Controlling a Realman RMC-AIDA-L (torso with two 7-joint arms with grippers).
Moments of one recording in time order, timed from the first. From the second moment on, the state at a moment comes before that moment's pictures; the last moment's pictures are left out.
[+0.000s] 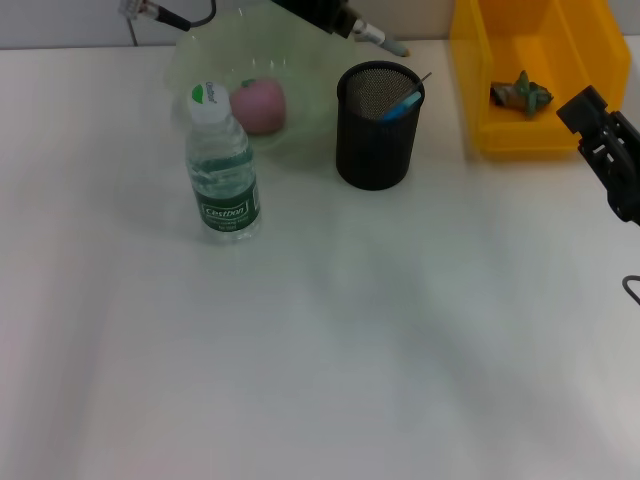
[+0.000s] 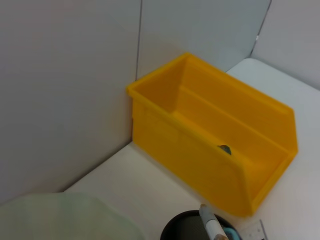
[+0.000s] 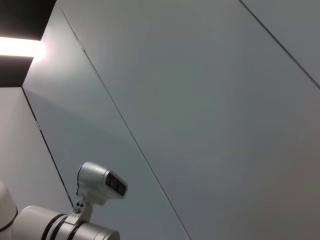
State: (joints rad) left arm -0.98 -2.08 1.16 1.16 2.50 1.35 -2.61; right arm 0.35 2.08 -1.18 -0.04 -0.74 -1.80 0.96
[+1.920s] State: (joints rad) left arm -1.00 -2.08 1.24 1.11 2.55 1.34 -2.60; right arm 0.38 2.08 -1.18 -0.06 -0.74 -1.75 0.96
